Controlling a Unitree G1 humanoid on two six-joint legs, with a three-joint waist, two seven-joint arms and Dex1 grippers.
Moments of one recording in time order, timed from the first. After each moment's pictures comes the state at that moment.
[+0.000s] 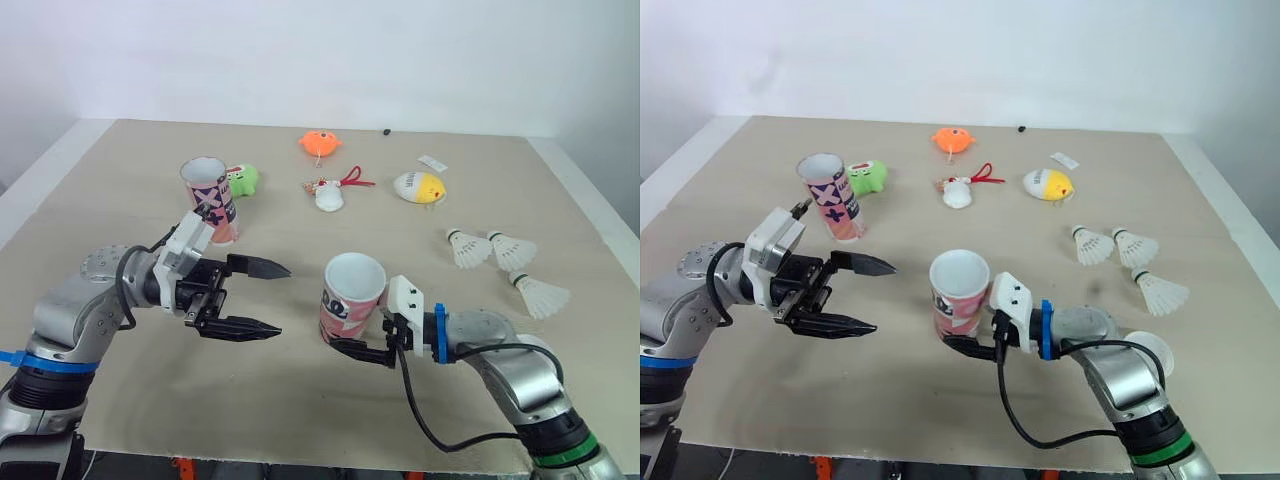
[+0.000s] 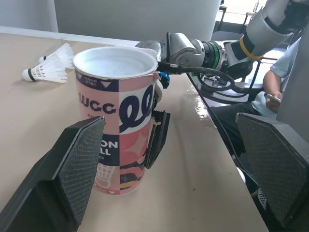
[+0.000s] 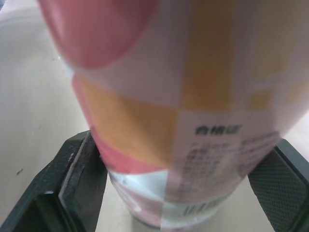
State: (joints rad) left arm -0.44 0.72 0.01 -0.24 -0.75 0.56 -1.40; right arm -0.23 -0.59 0.21 -0.28 0.32 0.38 0.96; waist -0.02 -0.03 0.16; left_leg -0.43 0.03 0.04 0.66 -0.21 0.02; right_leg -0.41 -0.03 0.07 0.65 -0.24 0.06
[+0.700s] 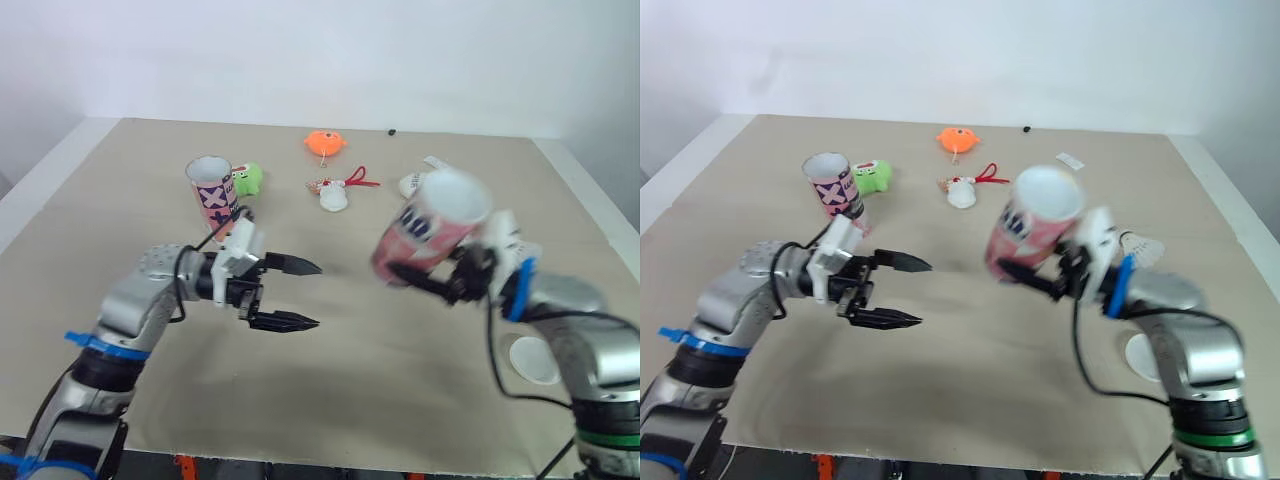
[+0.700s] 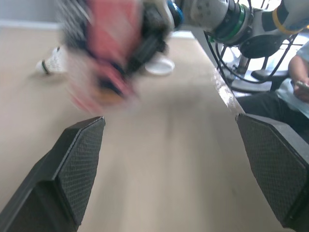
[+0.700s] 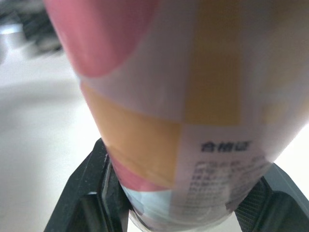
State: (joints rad) left arm -0.59 0.51 -0.18 -0.07 -0.55 0.43 -1.34; right arm -0.31 -0.74 -0.26 -0.23 0.55 0.48 0.88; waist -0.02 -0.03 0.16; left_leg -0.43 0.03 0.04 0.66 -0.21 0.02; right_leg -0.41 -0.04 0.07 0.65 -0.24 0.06
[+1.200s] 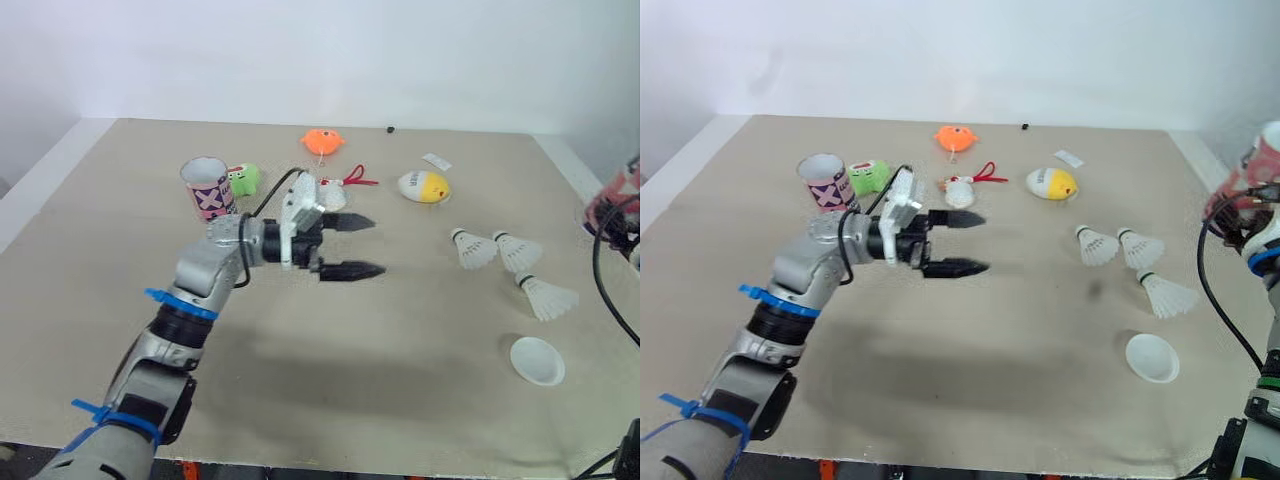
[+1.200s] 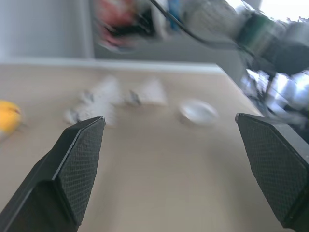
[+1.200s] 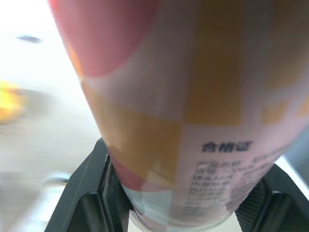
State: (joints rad) left arm -0.83 0.19 -0.19 0.19 -0.45 0.37 -1.10; right arm -0.47 -0.89 -0.53 0.45 0.30 0.44 0.35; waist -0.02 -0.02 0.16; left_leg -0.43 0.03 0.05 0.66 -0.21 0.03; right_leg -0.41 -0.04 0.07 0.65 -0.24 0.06
